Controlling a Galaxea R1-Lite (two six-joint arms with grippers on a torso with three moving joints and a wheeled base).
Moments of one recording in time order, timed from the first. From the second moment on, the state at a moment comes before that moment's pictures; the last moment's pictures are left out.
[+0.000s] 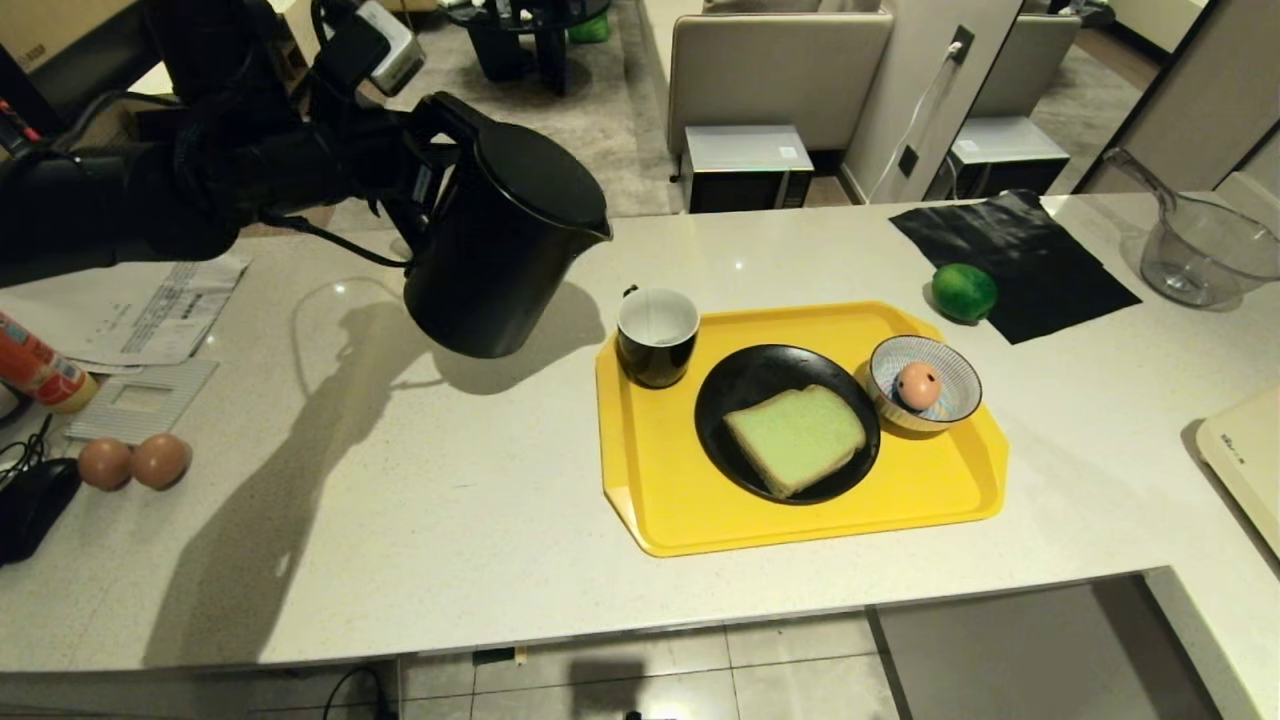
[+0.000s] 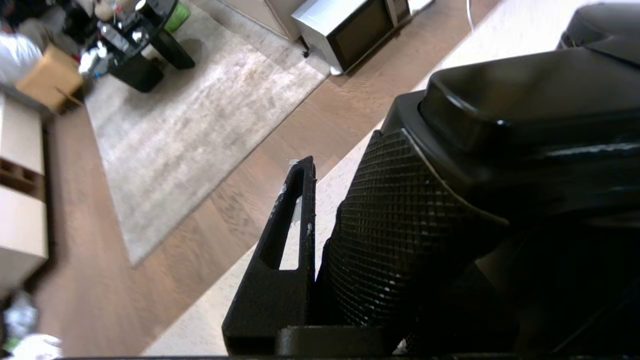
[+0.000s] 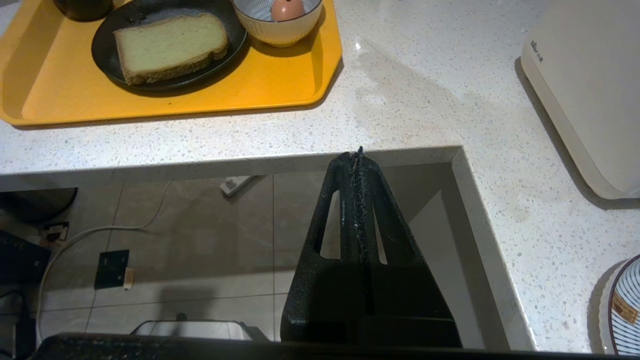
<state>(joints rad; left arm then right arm) -0.18 1.99 -1.95 -0.17 -0.27 0.59 0.00 0.00 0.00 -0.07 -0.03 0.04</state>
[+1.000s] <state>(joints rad) -0.24 1.91 -1.95 -0.15 -0.18 0.45 0.00 0.00 0.00 -0.07 -0.03 0.04</state>
